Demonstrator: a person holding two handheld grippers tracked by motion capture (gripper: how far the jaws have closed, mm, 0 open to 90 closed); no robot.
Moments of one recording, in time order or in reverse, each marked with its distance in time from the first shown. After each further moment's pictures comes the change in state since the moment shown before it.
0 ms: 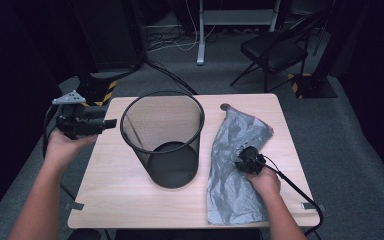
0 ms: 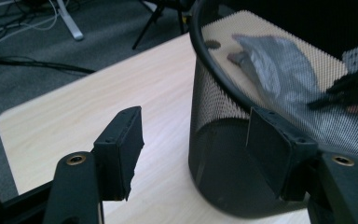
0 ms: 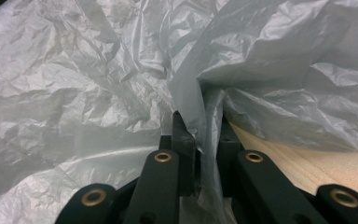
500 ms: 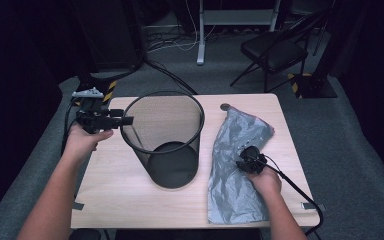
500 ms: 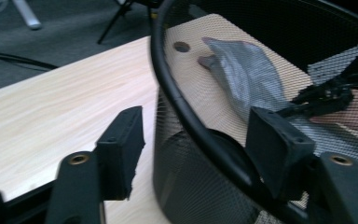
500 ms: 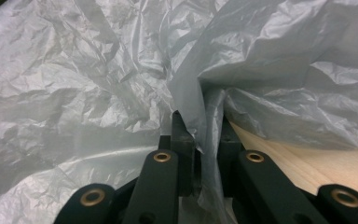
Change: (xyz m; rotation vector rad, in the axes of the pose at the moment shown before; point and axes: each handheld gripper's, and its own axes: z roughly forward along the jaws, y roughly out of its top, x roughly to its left) left arm -0.007 0.005 0.048 0.023 -0.156 -0.064; right arm -0.004 -0.001 -0.001 0.004 -0.010 0.009
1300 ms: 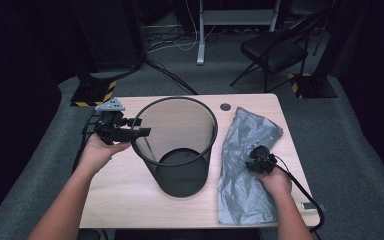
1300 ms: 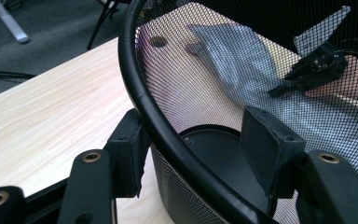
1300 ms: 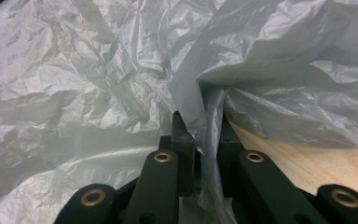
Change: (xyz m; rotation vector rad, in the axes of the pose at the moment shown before) left arm -0.055 -0.007 0.022 0.027 0.004 0.124; right arm -0.024 -0.014 -0.012 0.026 -0.010 0.021
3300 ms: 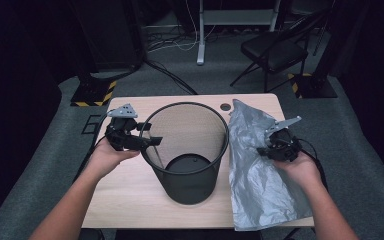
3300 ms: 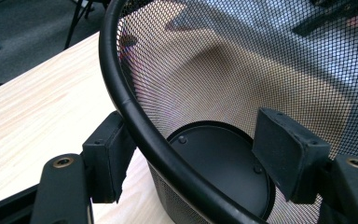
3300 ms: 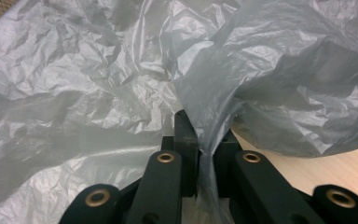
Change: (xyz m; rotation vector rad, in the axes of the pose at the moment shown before) left arm -0.025 0.004 0.011 0.030 -0.069 0.065; right arm 0.002 0.036 -0.139 -0.102 0.081 -0.125
